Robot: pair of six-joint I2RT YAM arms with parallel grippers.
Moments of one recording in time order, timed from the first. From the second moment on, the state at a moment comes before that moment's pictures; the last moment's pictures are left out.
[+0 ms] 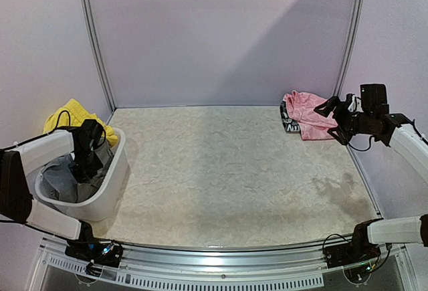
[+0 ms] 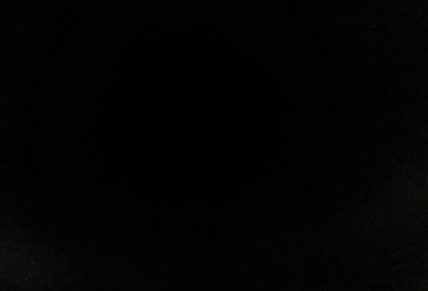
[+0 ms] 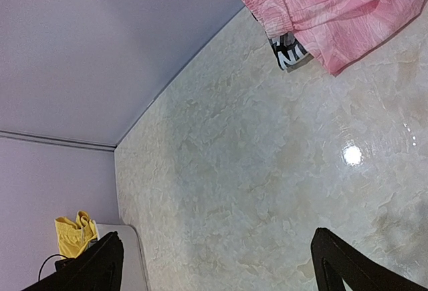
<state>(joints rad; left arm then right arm) -0.04 1.31 0.82 -0.89 -0.48 -0.91 0.11 1.12 0.99 -0.46 -0.33 0.88</state>
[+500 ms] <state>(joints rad) -0.04 0.98 0.93 -1.04 -0.47 -0.89 0.11 1.13 1.05 -0.46 -0.33 0.85</state>
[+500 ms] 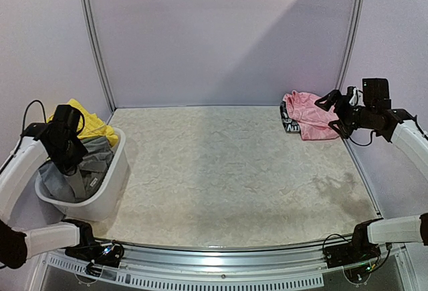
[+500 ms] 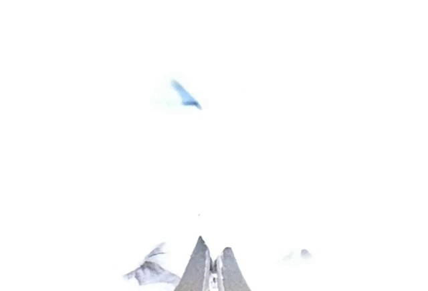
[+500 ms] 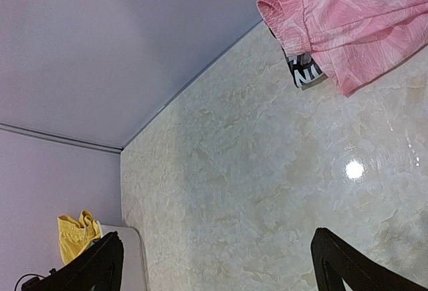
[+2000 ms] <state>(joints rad) -0.33 1.44 2.07 -0.22 0.21 -0.93 0.40 1.12 1.33 -0.18 -0.50 0.56</state>
